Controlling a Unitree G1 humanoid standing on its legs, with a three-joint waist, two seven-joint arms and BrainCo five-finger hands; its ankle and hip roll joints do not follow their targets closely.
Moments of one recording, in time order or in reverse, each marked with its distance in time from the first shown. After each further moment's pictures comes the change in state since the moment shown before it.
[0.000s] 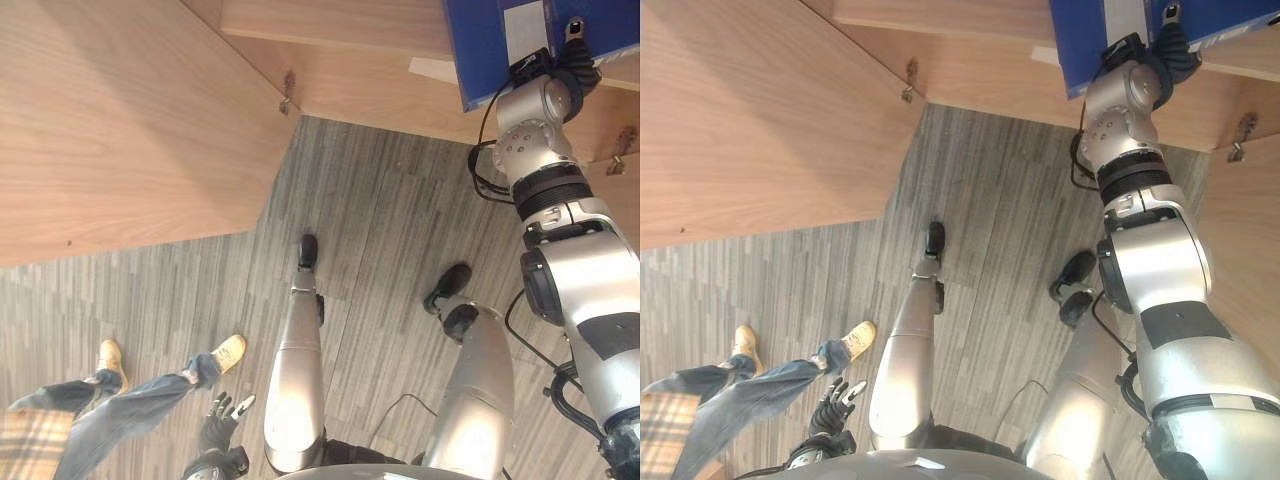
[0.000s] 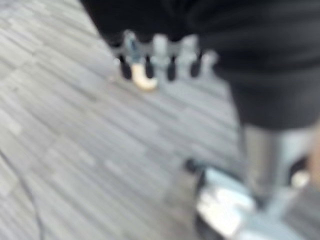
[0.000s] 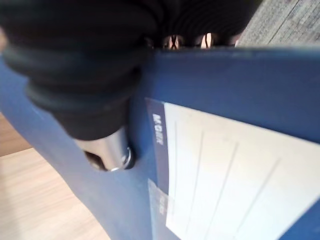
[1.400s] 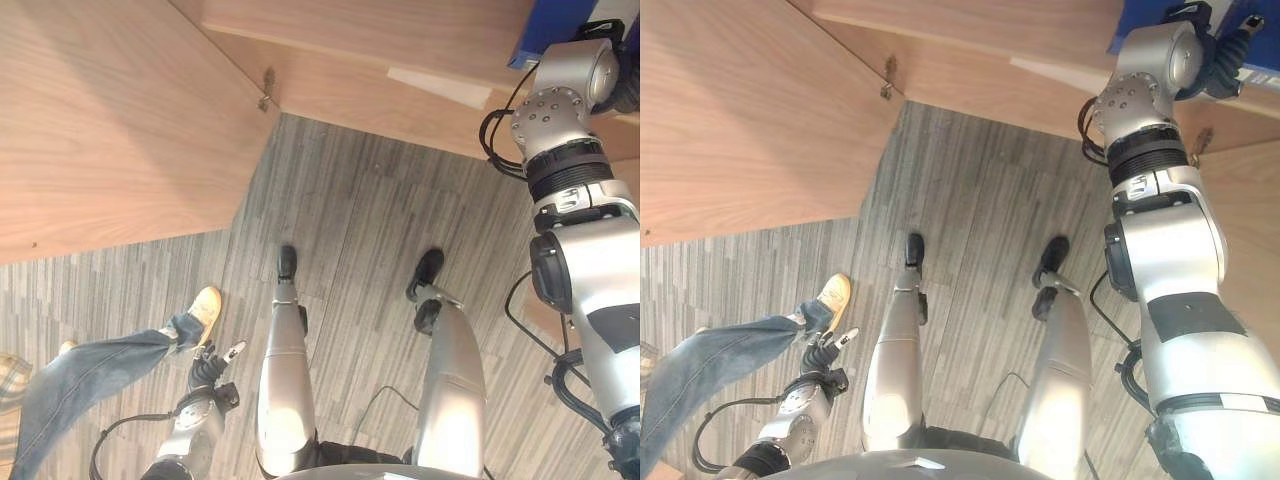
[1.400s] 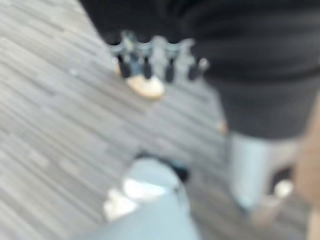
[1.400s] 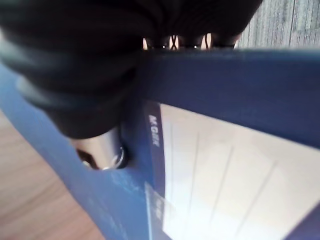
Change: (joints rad) left arm -0.175 0.173 0.006 -0.183 -0.054 0.173 0.250; right arm -0.067 -0.030 -0.042 -0.061 0.190 -0.338 -0.371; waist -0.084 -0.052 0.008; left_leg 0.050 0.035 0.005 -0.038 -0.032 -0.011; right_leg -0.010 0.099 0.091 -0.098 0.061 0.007
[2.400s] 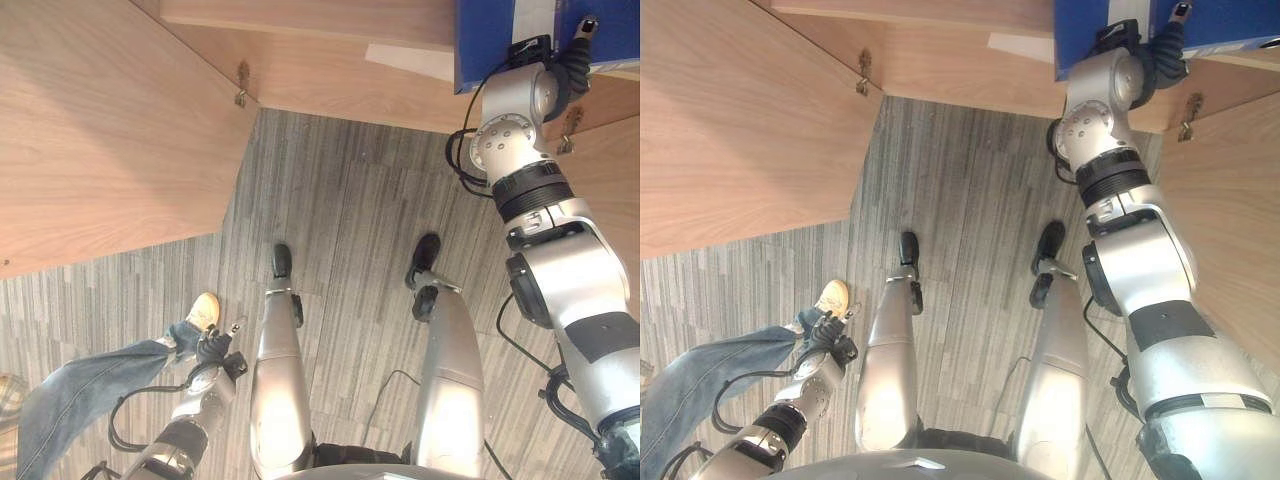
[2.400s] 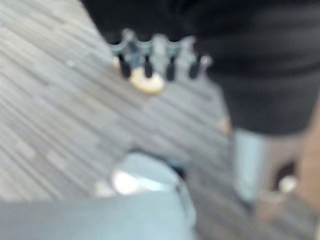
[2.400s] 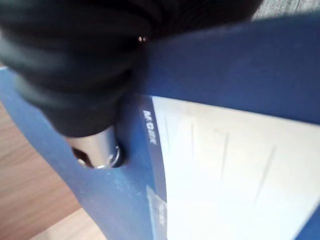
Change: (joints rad) left arm -0.189 -0.042 -0.016 0.106 -0.128 0.065 0.060; right arm 0.069 0.080 0.092 -0.070 -0.041 0.119 0.197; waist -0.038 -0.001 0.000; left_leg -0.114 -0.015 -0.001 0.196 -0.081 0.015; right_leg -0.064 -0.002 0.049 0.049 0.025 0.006
